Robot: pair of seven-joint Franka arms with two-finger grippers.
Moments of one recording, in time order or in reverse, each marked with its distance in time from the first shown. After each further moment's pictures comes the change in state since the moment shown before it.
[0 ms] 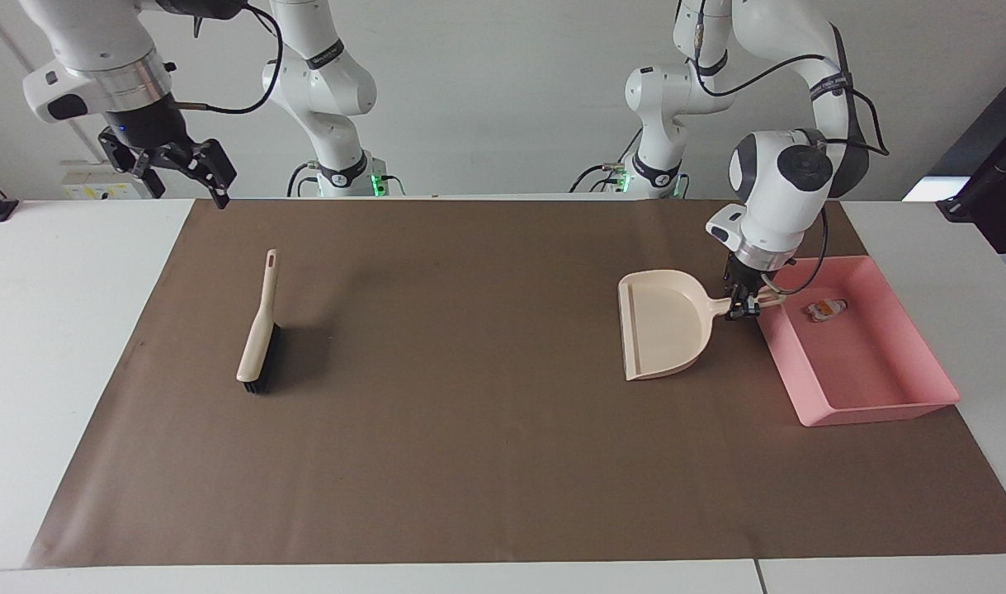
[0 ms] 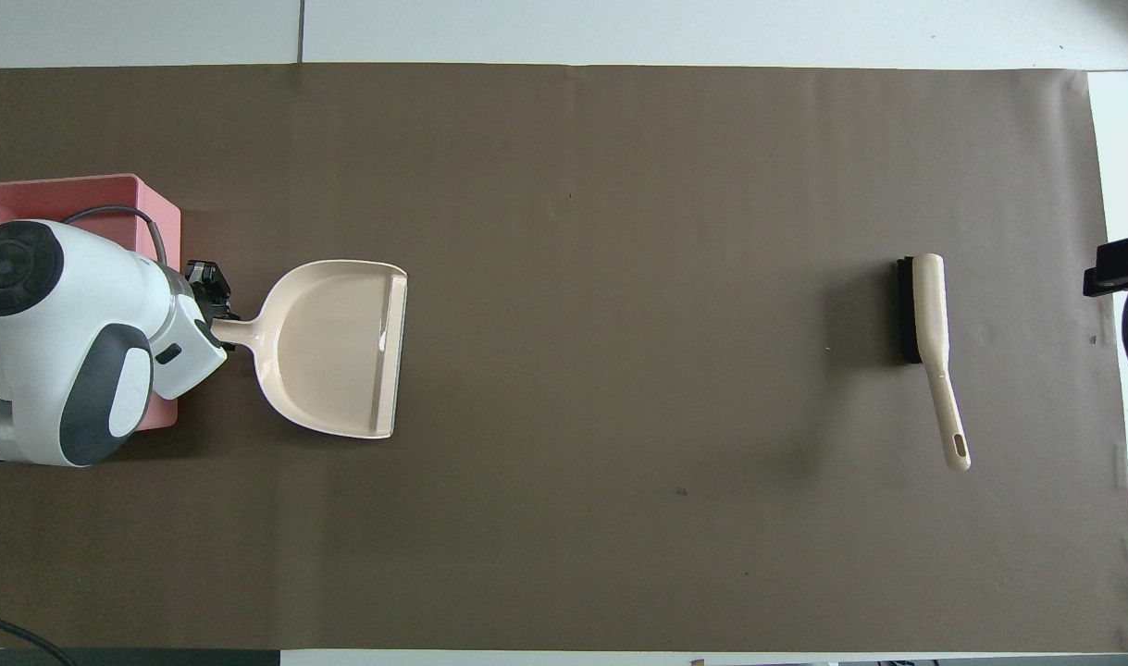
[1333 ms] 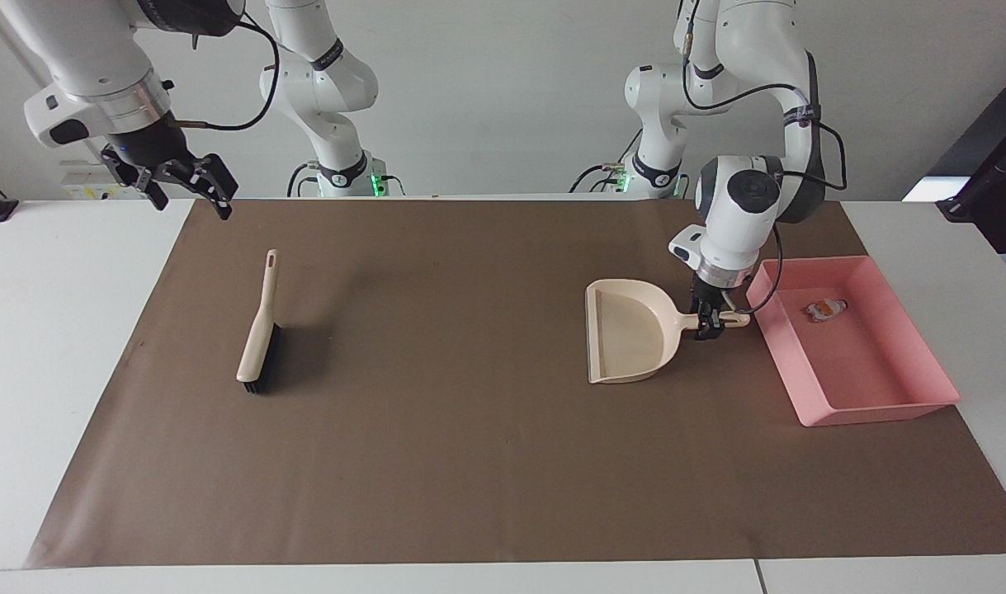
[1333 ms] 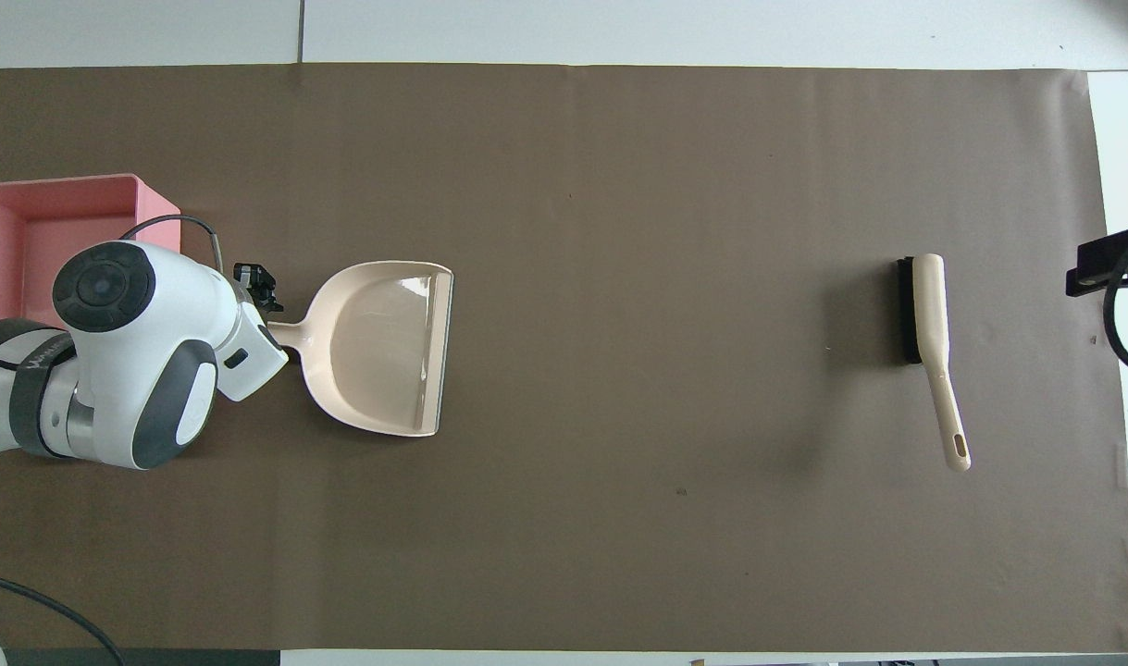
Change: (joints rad) left arm -0.069 0.029 0.009 -0.028 0.024 0.046 -0.179; right arm 0.217 0.026 -0.208 0.003 -0.001 -0.012 0.000
